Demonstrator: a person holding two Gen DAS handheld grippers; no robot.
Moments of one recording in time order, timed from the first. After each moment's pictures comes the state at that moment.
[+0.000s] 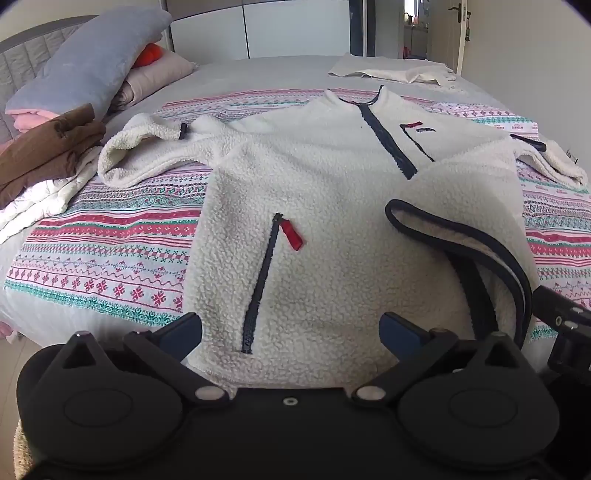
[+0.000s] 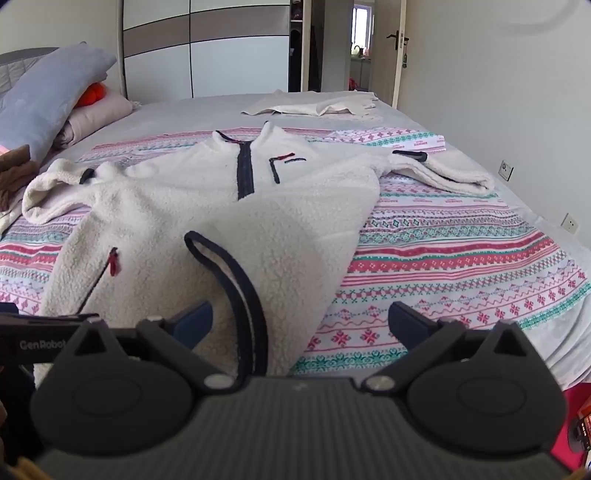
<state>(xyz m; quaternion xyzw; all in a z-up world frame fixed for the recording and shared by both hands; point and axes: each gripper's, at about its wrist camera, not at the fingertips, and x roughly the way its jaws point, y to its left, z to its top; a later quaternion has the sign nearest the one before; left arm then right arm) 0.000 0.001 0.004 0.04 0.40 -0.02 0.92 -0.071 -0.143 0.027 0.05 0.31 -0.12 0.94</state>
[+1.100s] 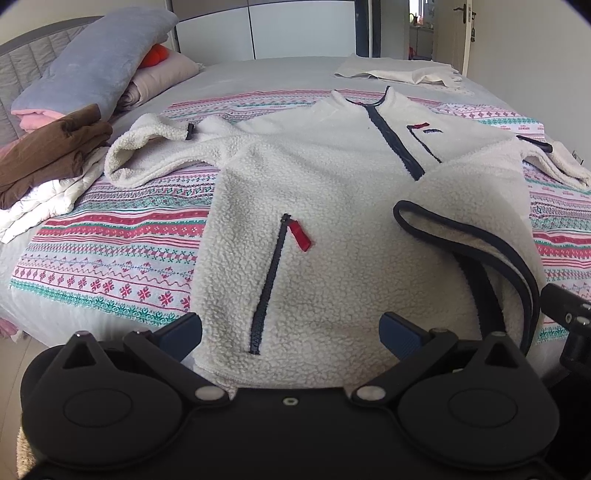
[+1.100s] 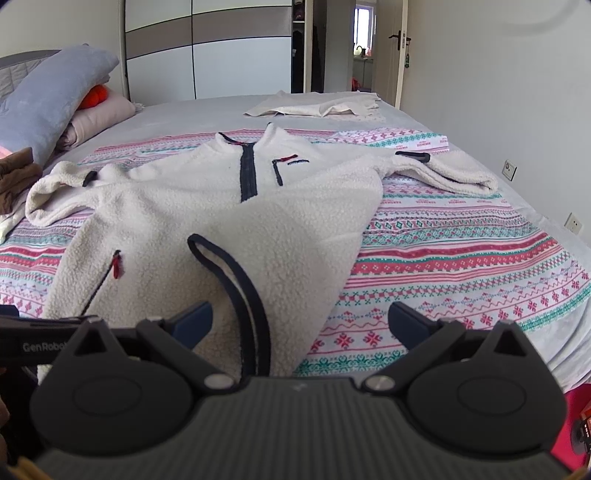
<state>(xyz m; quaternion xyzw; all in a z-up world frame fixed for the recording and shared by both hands) 0.001 0.005 0.002 0.04 0.40 -0.01 0.92 -0.070 -0.143 0.030 0.05 0.31 -0.11 0.94</state>
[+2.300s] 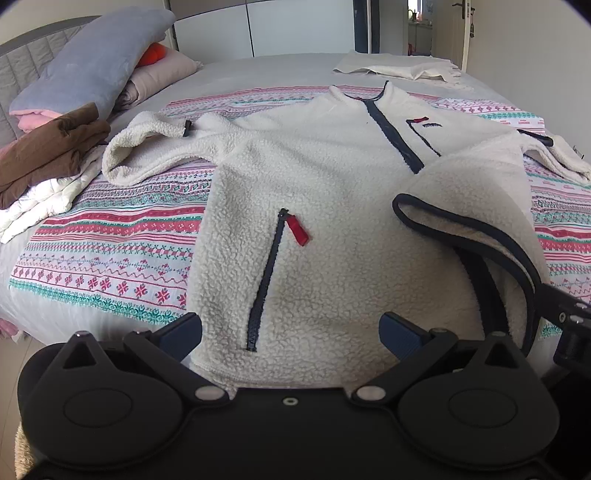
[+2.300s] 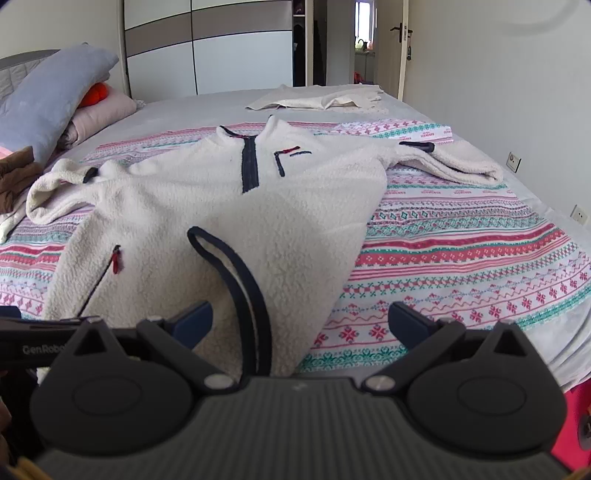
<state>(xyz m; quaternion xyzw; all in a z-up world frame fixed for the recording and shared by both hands) 0.000 0.001 -0.005 0.04 0.40 -0.01 0.92 -0.066 -0.146 0.019 0.05 0.31 -0.11 0.94</state>
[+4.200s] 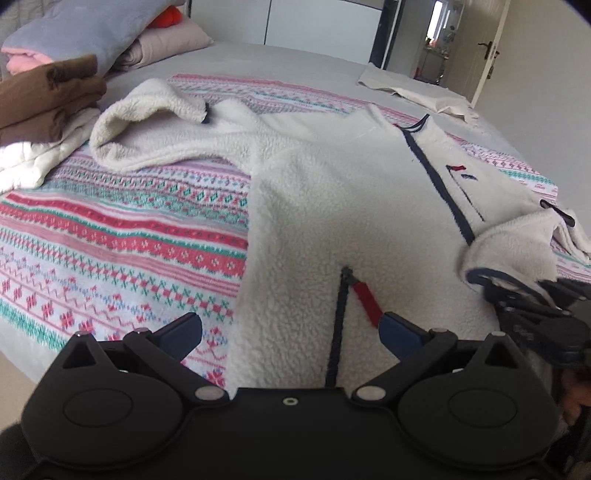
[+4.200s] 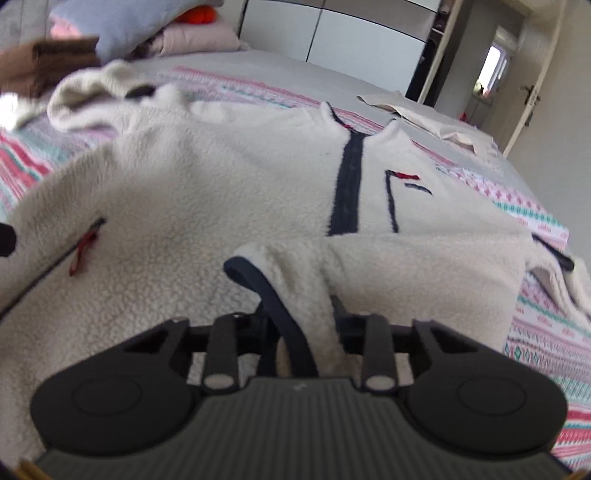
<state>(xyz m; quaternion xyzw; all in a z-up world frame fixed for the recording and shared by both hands) 0.094 0.088 -0.011 -0.07 0.41 -0.04 0.91 0.098 -0.123 -0.019 -0.10 0.34 0.04 0.93</state>
